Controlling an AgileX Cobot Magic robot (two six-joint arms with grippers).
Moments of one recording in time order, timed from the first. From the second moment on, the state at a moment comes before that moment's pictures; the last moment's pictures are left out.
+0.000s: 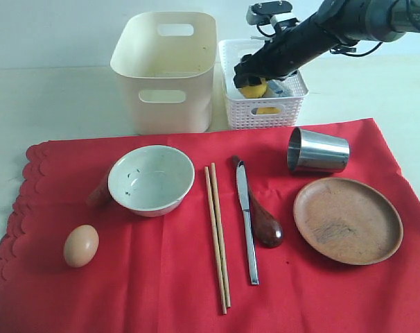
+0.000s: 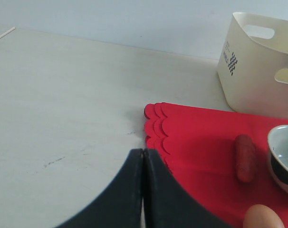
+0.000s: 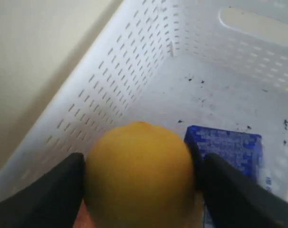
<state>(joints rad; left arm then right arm) 0.01 0.01 0.00 0.02 0.37 -0.15 0.21 2.37 -1.86 0.66 0.60 -0.72</state>
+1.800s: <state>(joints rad) 0.01 0.01 0.00 0.02 0.37 -0.15 0.35 2.02 -1.86 0.50 1.16 -0.43</state>
